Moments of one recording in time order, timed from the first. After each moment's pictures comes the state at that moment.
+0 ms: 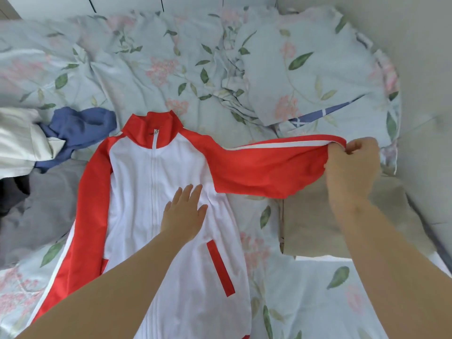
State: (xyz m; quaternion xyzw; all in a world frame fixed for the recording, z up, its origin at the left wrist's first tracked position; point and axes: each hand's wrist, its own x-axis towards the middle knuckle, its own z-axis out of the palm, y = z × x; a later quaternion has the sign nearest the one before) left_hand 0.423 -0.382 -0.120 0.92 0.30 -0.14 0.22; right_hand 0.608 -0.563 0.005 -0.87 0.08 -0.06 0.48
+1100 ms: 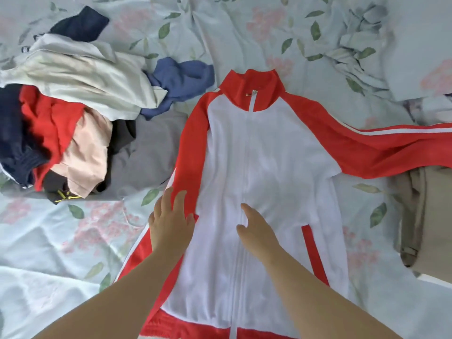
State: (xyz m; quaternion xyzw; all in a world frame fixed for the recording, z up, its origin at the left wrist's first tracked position) left_hand 0.221 -0.299 -0.162 0.82 0.55 -0.06 0.16; right_hand 0.361 -0.410 -0.170 -0.80 -0.26 0.51 0.20
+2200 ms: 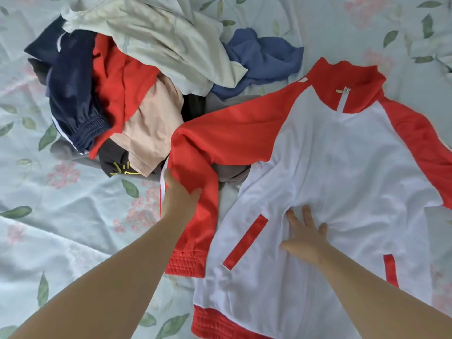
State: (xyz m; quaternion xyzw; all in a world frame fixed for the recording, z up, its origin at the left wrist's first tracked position) left_hand 0.136 -0.174 -0.184 0.58 0.71 0.02 0.40; right_hand 0.331 -0.347 -0.205 -0.79 -0.31 0.51 -0.11
